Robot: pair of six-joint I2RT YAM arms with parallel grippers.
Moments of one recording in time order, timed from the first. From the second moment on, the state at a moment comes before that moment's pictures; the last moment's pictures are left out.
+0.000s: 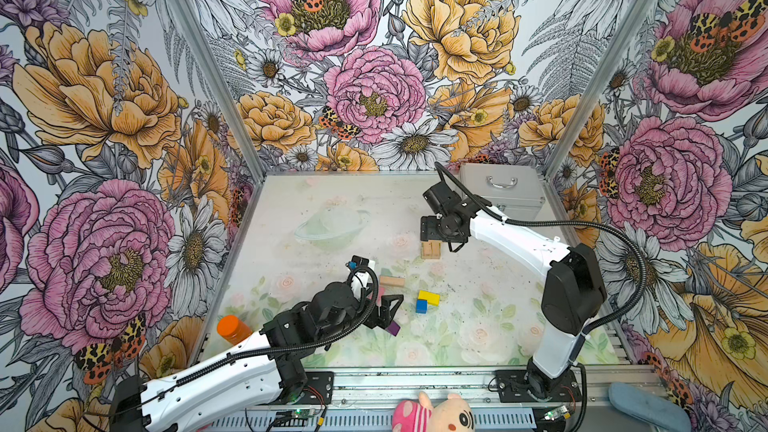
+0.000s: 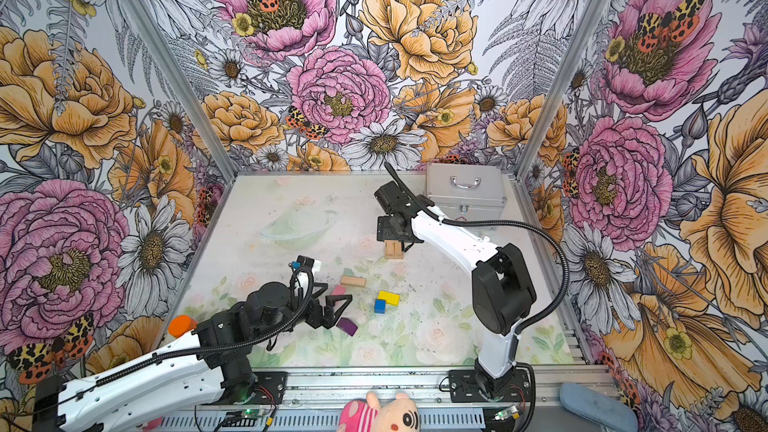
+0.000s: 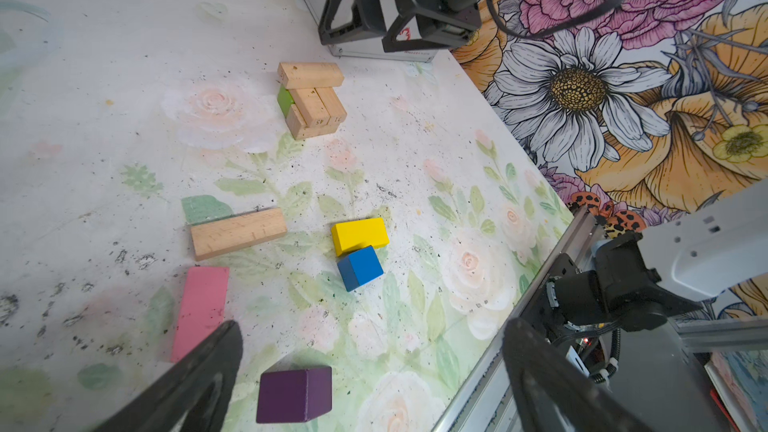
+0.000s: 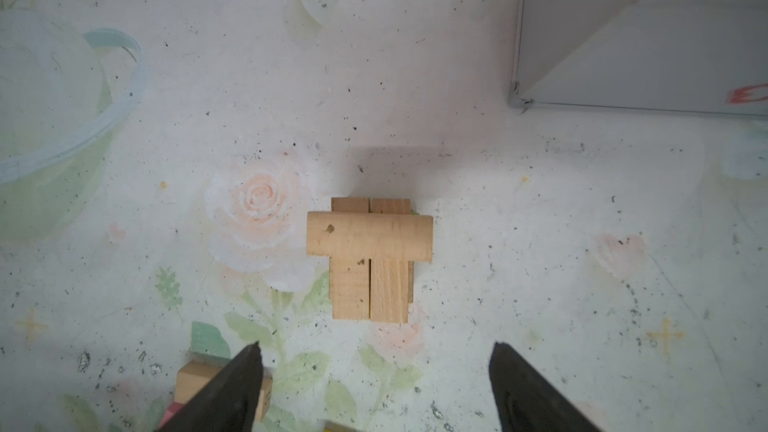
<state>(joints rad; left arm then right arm) -1.03 0.67 0.48 -0.25 -0.13 -0.61 0.61 1.77 1.49 -0.90 0.16 0.59</state>
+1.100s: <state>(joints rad) -1.52 0.71 0.49 -0.37 -0.60 -0.84 0.74 1.41 1.13 -0.85 0.17 0.65</state>
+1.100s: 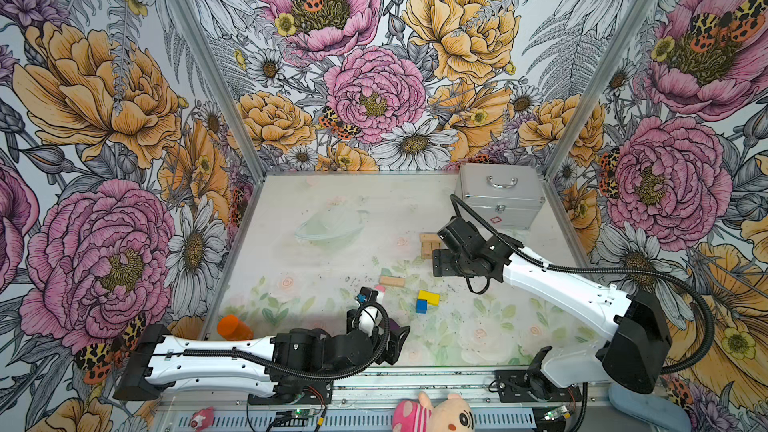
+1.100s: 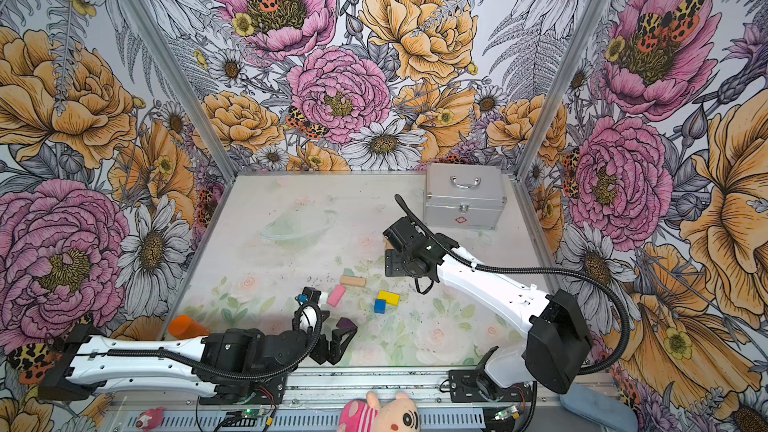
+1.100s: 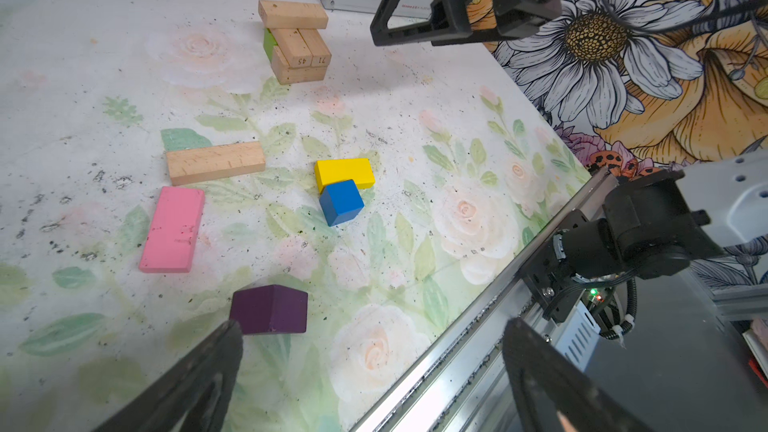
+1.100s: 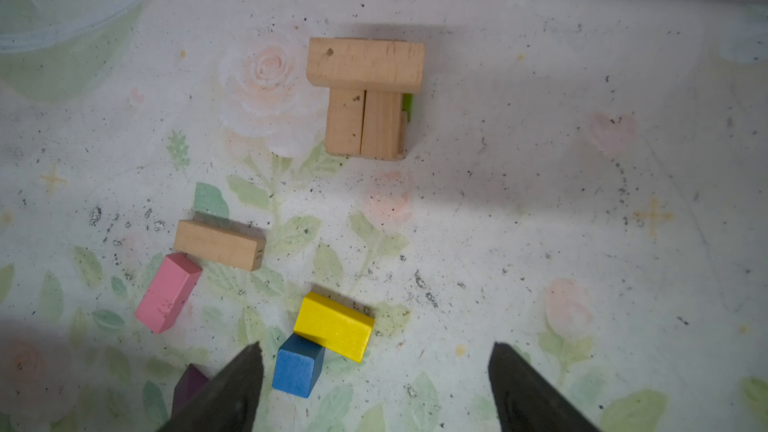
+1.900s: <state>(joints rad) -1.40 0.65 0.49 -0.44 -0.61 -0.84 0.74 1.45 1.13 -0.80 0.18 0.63</state>
